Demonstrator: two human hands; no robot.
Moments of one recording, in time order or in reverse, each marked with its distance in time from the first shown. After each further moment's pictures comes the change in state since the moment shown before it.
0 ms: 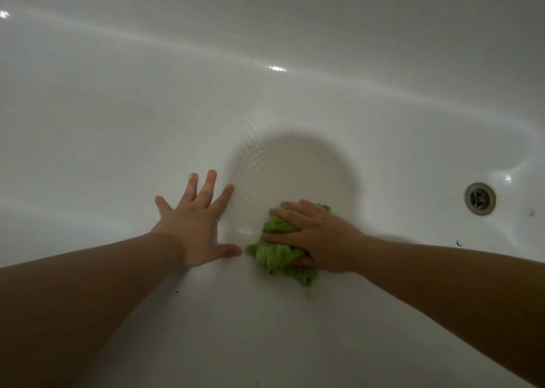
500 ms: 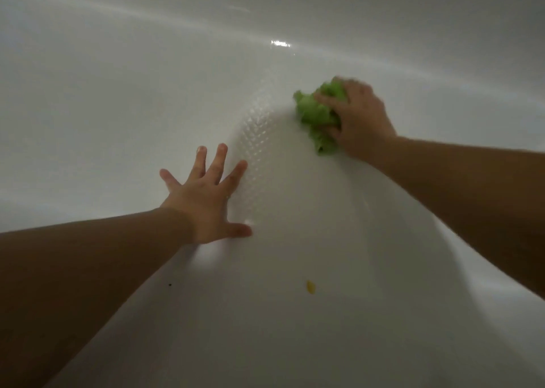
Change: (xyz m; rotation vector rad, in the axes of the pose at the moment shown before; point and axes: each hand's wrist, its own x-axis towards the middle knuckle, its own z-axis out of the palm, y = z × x) left_hand 0.023 0.016 -0.011 0.017 0.037 0.026; right_hand 0.032 0.129 -0.069 0.020 0.336 0.669
